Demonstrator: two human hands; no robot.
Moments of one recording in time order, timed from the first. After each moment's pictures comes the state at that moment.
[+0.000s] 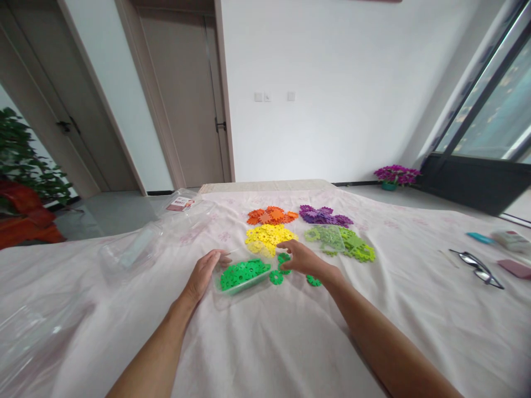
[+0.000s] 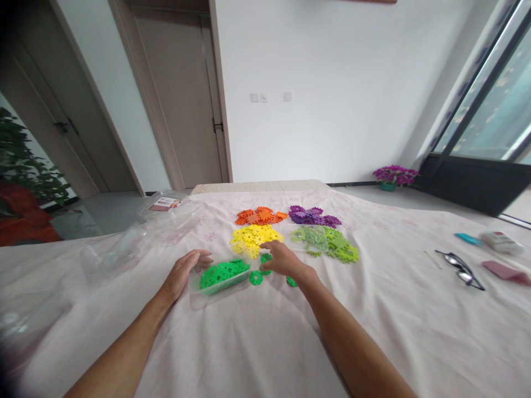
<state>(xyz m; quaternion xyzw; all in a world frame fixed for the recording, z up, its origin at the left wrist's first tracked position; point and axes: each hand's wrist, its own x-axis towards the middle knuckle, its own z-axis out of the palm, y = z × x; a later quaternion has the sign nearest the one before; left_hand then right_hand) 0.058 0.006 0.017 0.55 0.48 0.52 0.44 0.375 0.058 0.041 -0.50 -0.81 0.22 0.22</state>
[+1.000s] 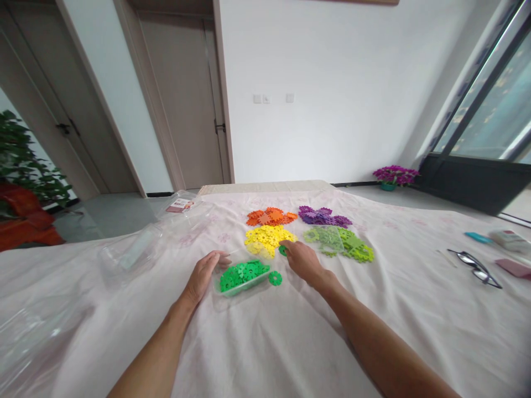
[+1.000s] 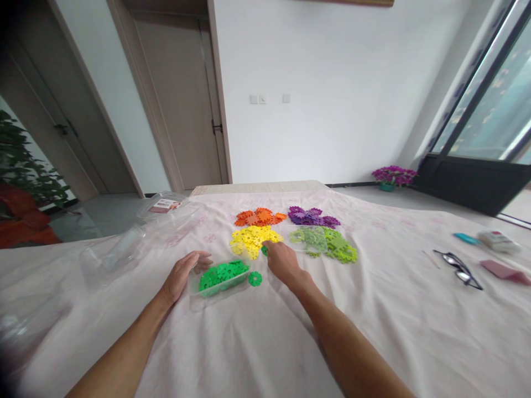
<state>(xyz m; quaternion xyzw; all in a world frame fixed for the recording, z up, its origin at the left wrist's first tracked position) 0.058 0.006 0.015 0.55 0.48 0.52 0.45 0.364 0.043 0.053 -0.59 -0.80 0.03 0.14</state>
